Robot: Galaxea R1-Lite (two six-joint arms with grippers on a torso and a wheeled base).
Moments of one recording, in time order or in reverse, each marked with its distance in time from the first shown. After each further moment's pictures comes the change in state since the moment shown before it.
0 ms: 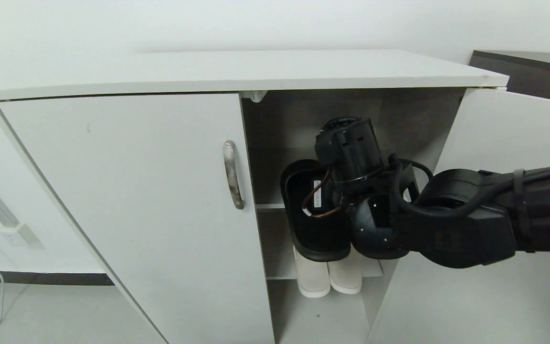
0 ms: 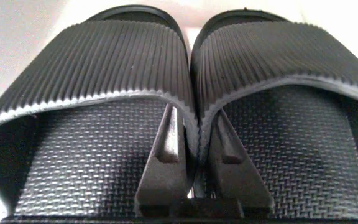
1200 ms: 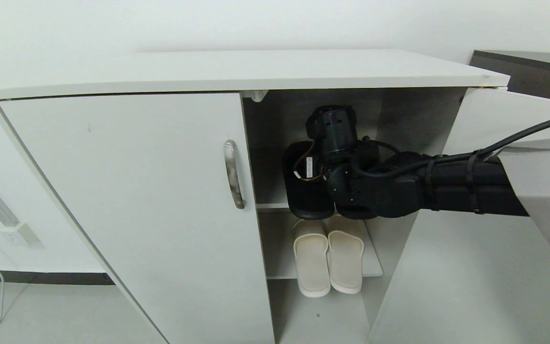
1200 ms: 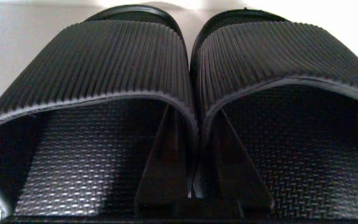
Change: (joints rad) left arm 0.000 0.000 0.000 0.000 0.000 -0.001; right arm -0.121 0.231 -0.347 0.012 0.043 -0.108
